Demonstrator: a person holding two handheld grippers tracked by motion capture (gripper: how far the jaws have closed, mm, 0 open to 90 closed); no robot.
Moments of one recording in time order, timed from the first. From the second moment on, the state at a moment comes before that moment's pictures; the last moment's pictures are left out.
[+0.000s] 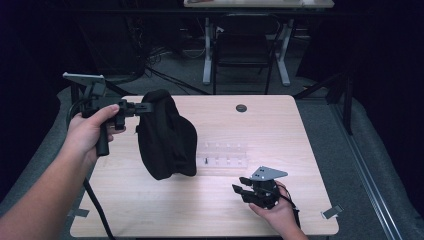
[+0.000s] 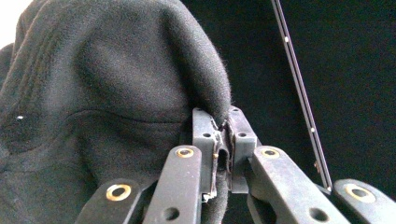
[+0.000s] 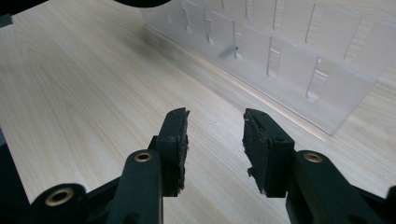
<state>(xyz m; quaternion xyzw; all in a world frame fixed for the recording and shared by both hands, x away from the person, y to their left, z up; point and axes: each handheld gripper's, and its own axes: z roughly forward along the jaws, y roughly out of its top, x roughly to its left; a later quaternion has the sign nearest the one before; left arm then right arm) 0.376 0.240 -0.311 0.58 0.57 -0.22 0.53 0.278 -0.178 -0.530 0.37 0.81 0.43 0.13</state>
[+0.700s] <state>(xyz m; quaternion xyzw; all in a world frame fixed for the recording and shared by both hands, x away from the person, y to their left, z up) 0.405 0.212 -0.308 0.58 0.59 -0.20 0.52 0.279 -0.180 -0.531 0.37 0.81 0.43 0.13</state>
